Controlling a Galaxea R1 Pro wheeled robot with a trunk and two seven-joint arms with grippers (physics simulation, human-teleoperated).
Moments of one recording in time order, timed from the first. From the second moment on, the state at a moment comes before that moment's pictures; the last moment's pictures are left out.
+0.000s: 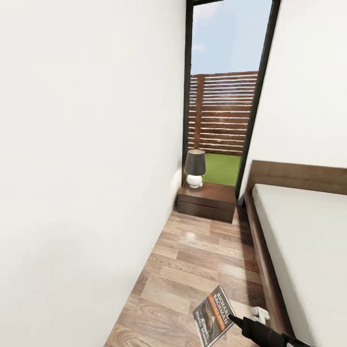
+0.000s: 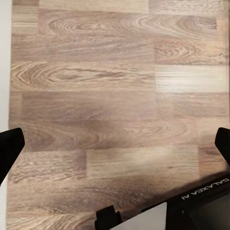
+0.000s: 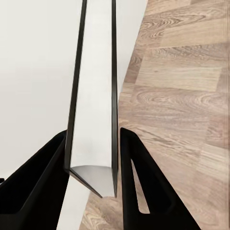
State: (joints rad) left arm -0.41 0.07 -0.21 -0.02 -0.01 -0.20 -0.28; right arm -0.55 -0.22 -0.37 0.03 -0.03 -0.03 0.90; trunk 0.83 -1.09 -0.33
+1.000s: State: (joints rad) left arm -0.41 0.07 -0.21 -0.02 -0.01 -0.20 -0.28; right arm -0.55 -0.22 -0.38 0.03 -0.03 -0.03 0.90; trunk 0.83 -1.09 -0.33
